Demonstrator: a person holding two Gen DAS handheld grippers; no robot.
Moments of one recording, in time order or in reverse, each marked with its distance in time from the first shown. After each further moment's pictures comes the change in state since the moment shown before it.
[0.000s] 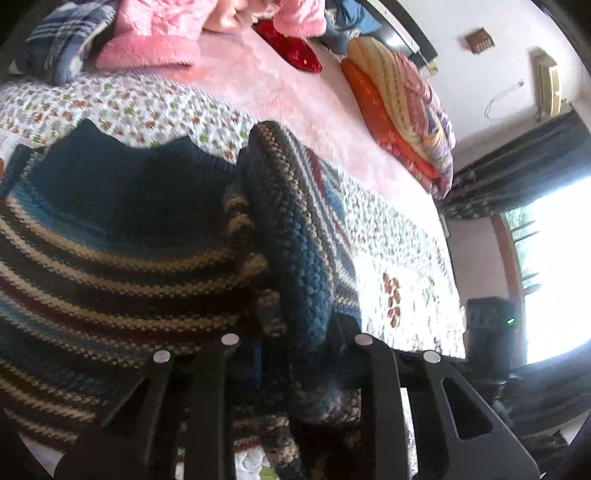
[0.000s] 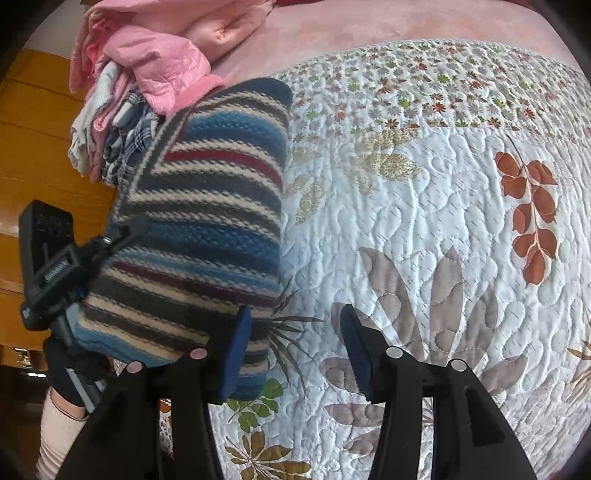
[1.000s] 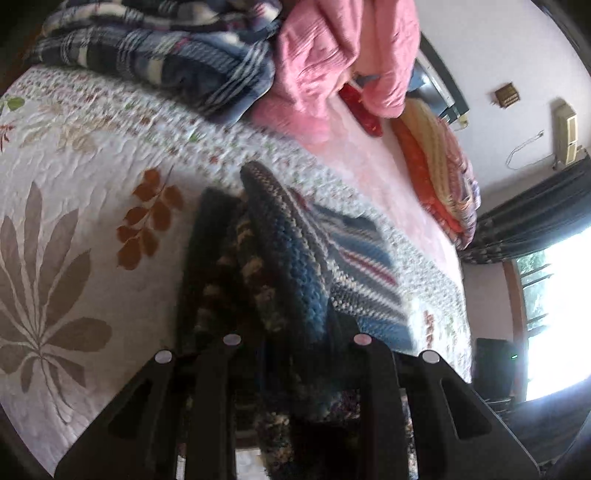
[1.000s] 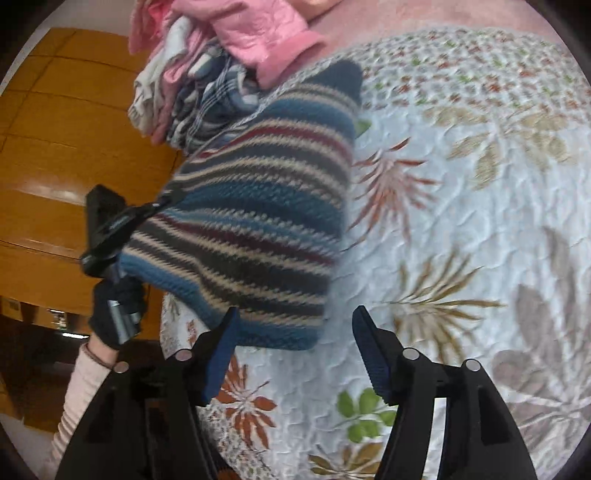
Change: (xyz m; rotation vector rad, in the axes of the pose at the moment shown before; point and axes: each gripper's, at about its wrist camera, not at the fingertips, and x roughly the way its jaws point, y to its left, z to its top) left arm -0.121 0.154 0.026 -0.064 -0.082 0.104; right arm 0.051 0.095 -0.027 -0.098 0.079 0.246
